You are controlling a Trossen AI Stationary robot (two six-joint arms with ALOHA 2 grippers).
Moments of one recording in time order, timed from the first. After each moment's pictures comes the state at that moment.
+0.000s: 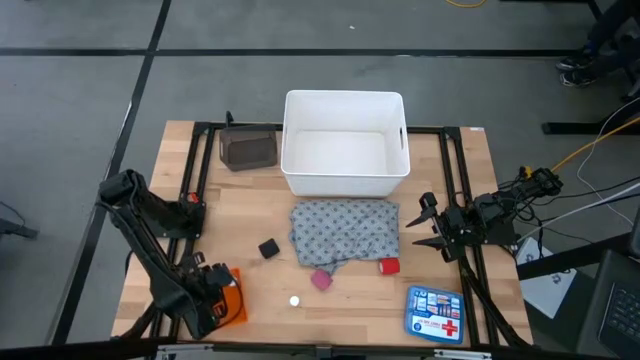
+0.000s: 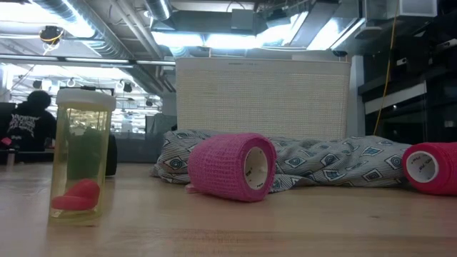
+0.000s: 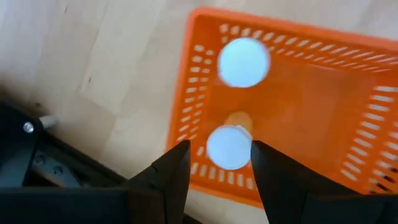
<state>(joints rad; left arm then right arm) -0.99 1.53 1.15 -1.17 -0.11 -1.49 0.49 0.02 0.02 0.03 0.17 0.02</state>
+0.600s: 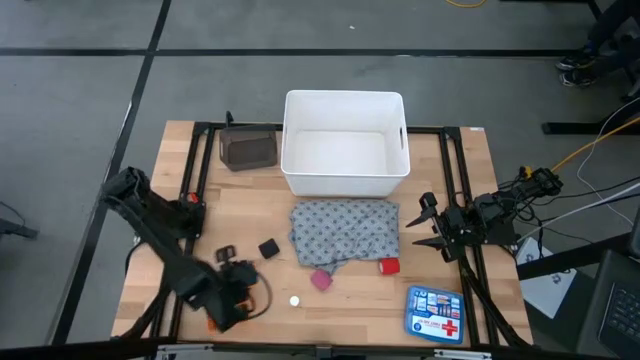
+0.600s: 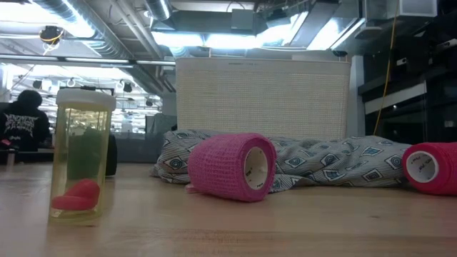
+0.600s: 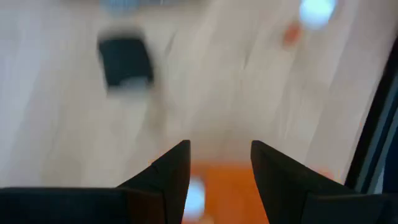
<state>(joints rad) -0.80 1.53 1.27 -1.05 -0.33 -1.10 0.49 0.02 0.02 0.03 0.17 0.02</state>
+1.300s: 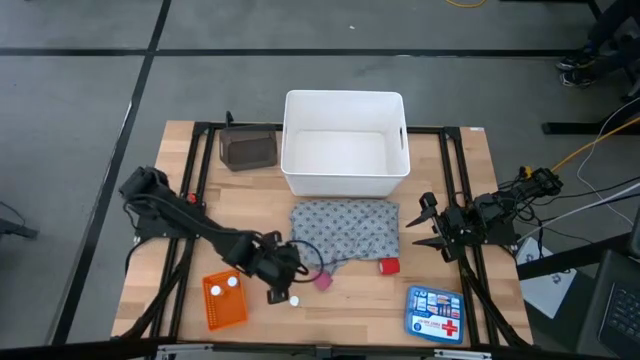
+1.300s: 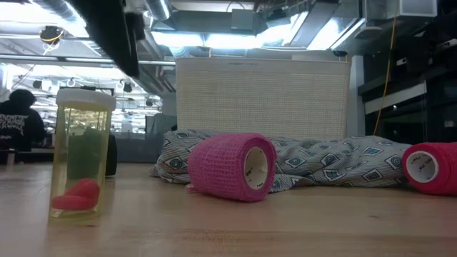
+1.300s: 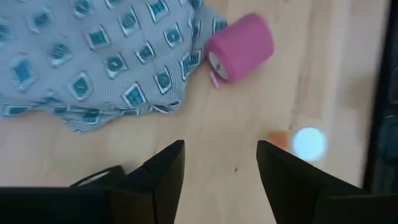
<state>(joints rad) -0.49 1.63 1.28 -0.73 -0.18 -0.68 0.49 0.02 0.02 0.03 0.17 0.02</state>
